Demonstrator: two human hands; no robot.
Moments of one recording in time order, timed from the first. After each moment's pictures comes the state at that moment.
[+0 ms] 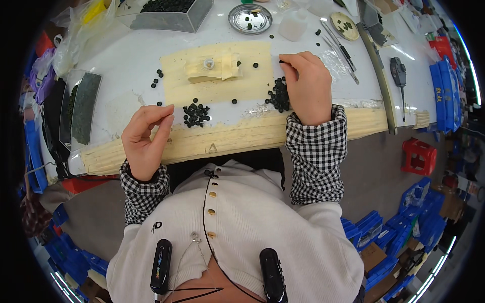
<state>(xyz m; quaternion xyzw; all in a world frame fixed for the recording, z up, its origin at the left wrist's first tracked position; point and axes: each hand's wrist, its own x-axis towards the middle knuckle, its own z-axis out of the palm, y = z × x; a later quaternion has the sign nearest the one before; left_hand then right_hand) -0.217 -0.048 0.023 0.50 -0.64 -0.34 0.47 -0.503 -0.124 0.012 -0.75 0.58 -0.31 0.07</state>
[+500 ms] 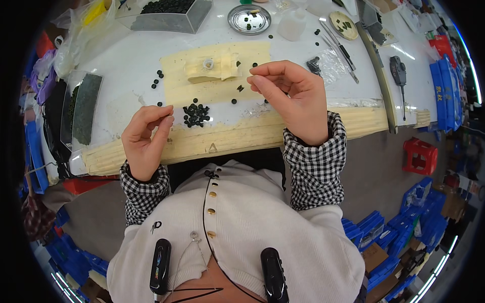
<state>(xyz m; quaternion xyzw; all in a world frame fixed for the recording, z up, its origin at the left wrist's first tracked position) -0.212 -0.046 0.019 0.49 -0.63 -0.38 0.46 -0.478 -0.094 0.038 -0.56 0.47 -0.47 0.50</state>
